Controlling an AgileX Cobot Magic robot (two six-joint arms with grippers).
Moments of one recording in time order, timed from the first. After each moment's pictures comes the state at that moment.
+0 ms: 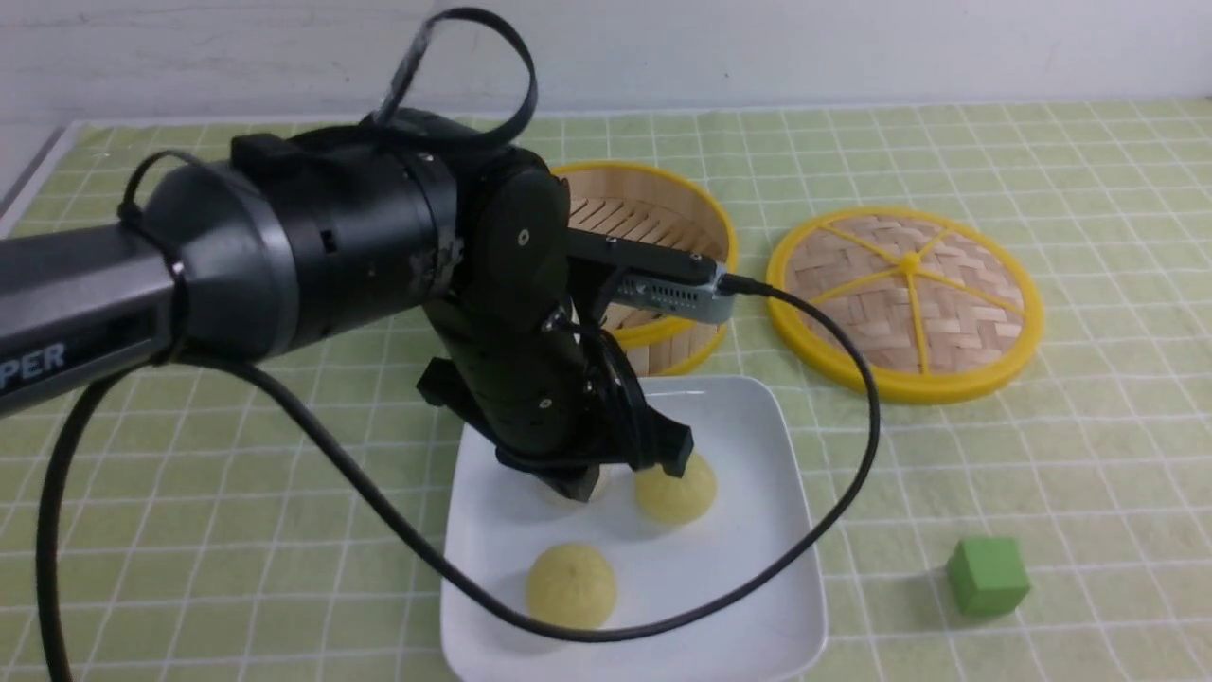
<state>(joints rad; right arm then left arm) 0.27 0.11 -0.34 0.14 0.53 0.02 -0.69 1.70 -1.30 -0.02 0.92 -0.23</state>
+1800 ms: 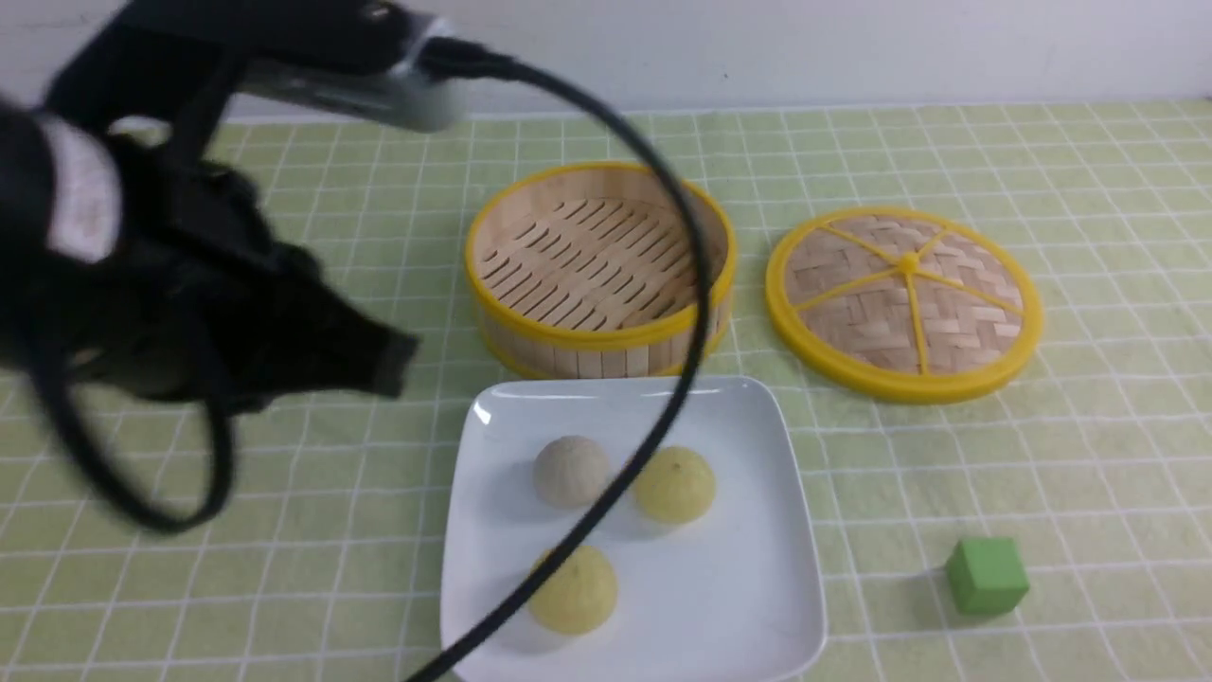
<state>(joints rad) 0.04 -0.01 0.01 -0.03 0.42 0.02 -0.69 1.01 -1.14 0.24 1.07 -0.35</state>
